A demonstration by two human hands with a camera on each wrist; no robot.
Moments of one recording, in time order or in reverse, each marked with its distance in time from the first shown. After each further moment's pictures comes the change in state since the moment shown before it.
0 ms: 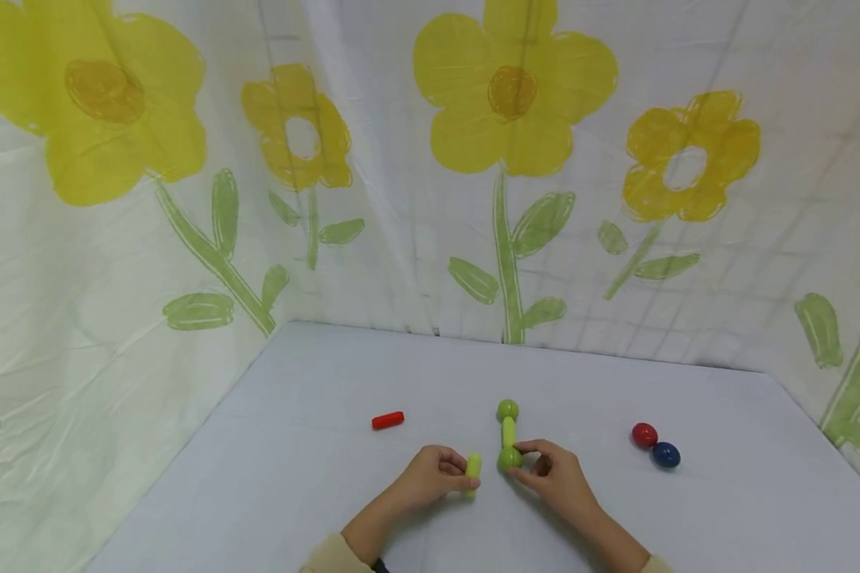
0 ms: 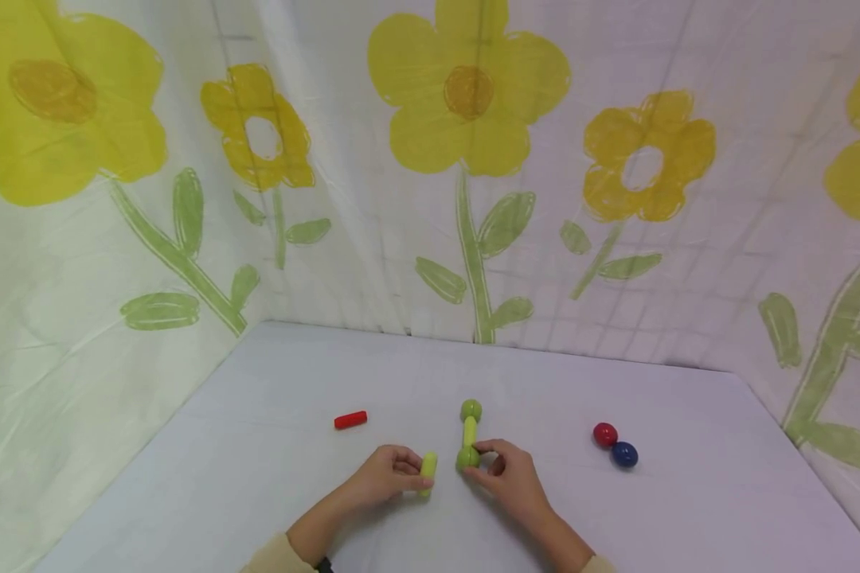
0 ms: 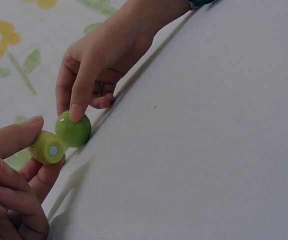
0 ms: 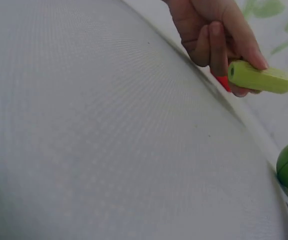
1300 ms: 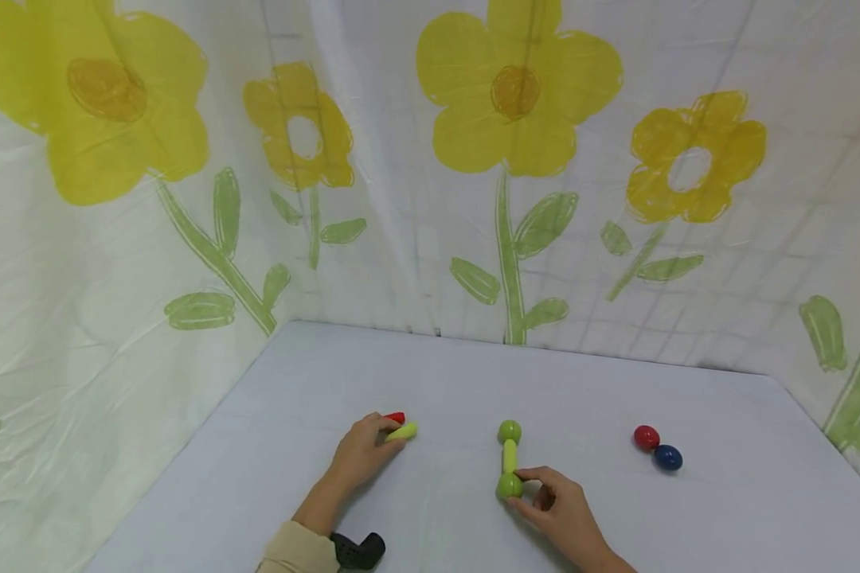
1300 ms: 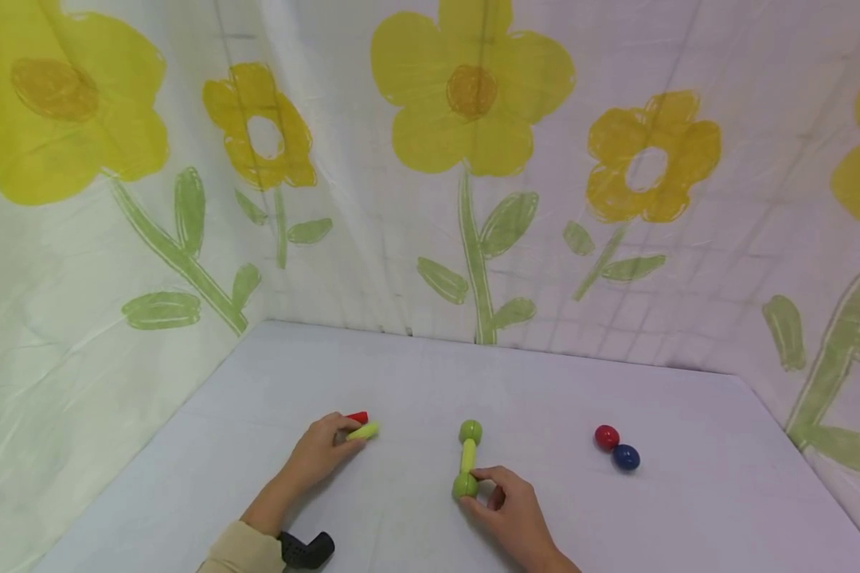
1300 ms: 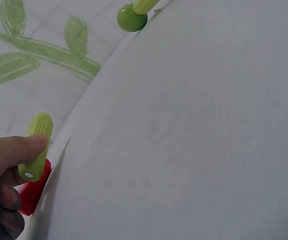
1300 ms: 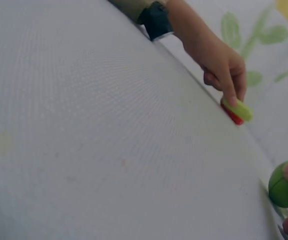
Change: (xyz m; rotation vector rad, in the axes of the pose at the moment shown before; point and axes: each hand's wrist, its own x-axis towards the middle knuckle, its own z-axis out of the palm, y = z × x) left_hand -0.005 -0.036 -0.080 0.592 0.410 0.243; right_hand -0.034 -0.014 0.007 0.012 0.012 -0.013
